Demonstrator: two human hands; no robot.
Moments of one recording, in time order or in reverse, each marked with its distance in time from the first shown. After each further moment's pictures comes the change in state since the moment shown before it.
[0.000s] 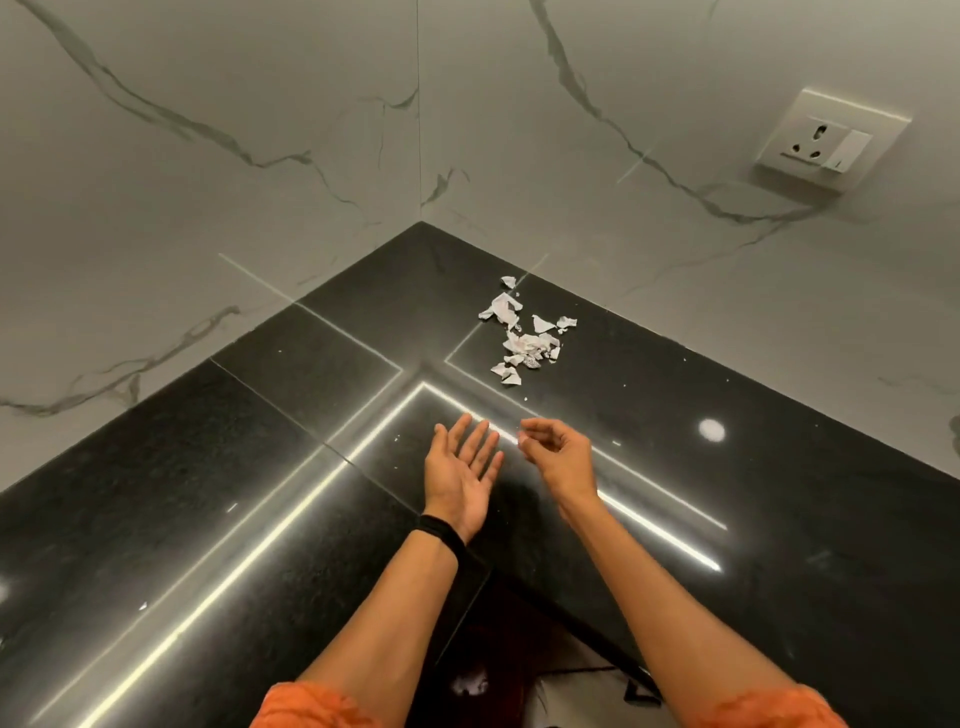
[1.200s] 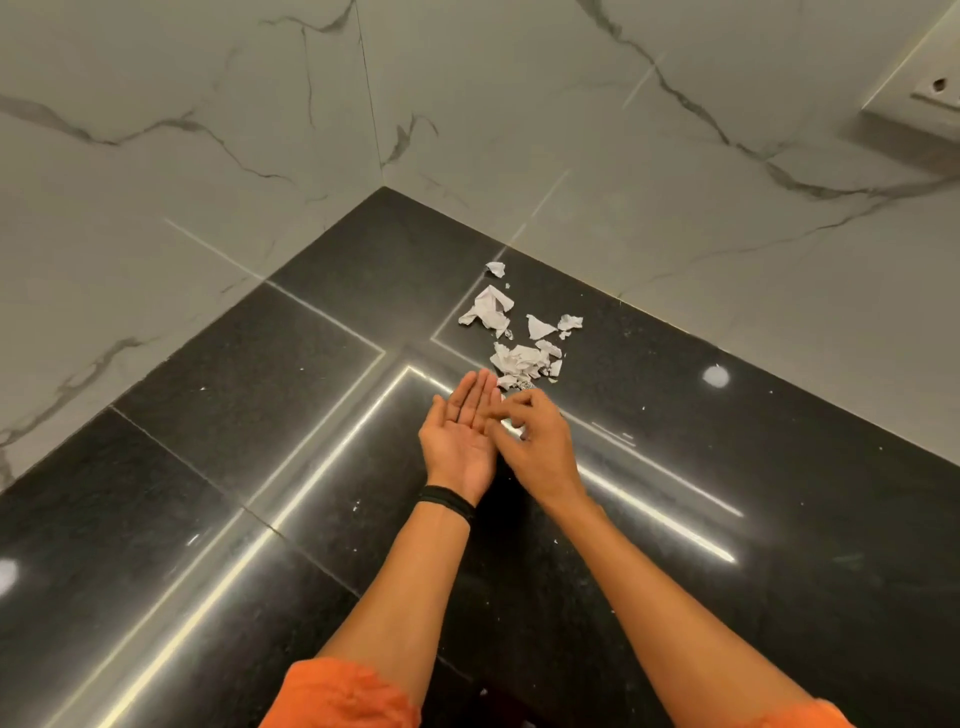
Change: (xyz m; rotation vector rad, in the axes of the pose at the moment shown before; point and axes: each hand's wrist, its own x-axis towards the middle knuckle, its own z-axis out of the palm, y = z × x) left_hand 0.156 0.013 0.057 -0.311 0.052 -0.038; right_hand 0.093 -0.035 0.021 -0.329 -0.067 -0.338
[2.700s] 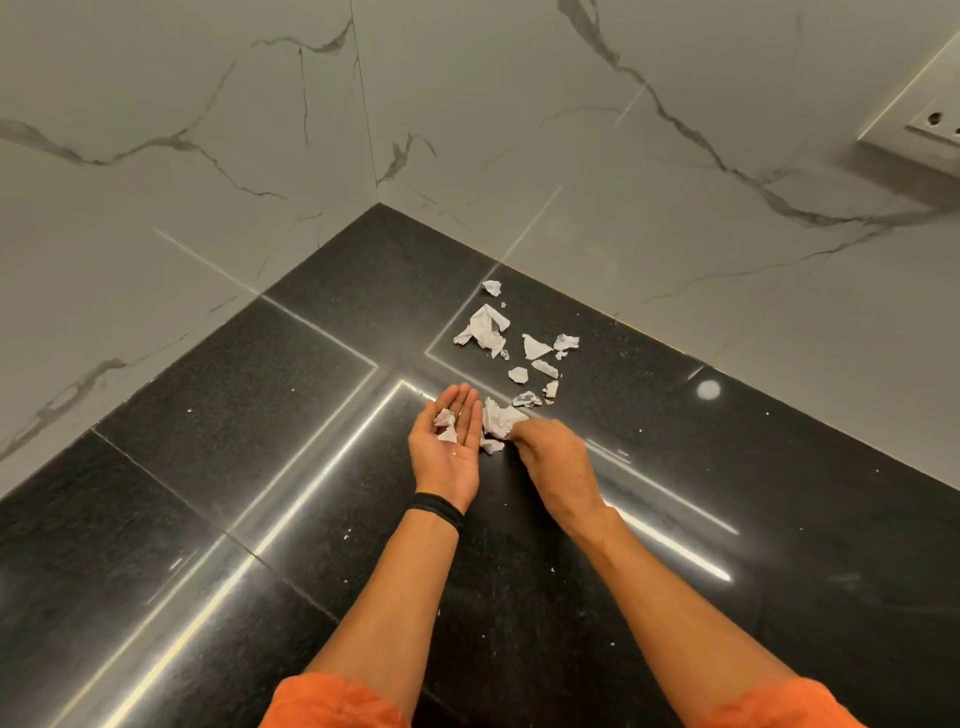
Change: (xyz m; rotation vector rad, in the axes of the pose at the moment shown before) left_hand 0.015 0.010 0.012 -0.001 0.055 0.054; right_hand 0.019 0.037 -0.017 -0.515 -0.073 -0.145
